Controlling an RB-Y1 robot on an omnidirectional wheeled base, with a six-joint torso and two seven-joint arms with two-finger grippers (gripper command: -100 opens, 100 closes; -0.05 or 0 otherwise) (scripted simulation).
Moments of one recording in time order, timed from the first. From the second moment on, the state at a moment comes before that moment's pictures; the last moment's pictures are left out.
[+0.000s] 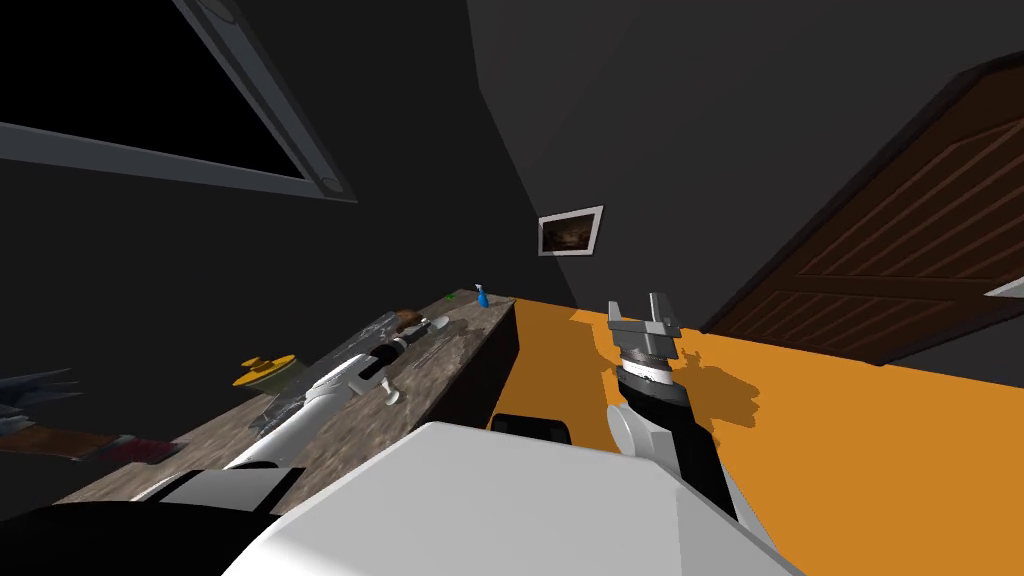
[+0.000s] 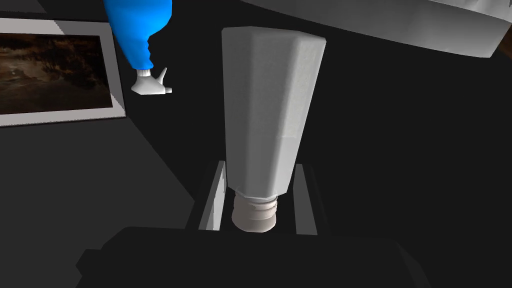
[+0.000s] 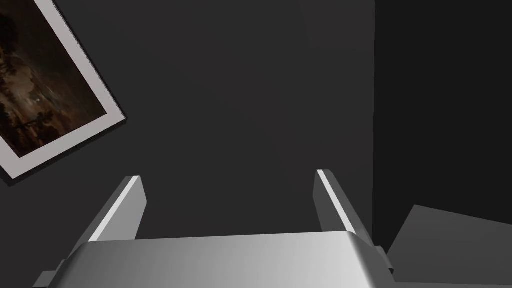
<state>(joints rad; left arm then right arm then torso) 0.07 0.90 0.13 -1.03 -0.44 -0.47 -0.21 0.52 0.03 0.06 -2.33 -0.04 -0.48 -0.13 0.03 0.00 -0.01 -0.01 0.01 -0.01</state>
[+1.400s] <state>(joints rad) 0.03 1.04 0.16 -1.01 -0.43 -0.46 -0.10 0.52 0.03 0.06 -2.33 -0.04 -0.48 -0.13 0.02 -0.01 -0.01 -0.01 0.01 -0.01</state>
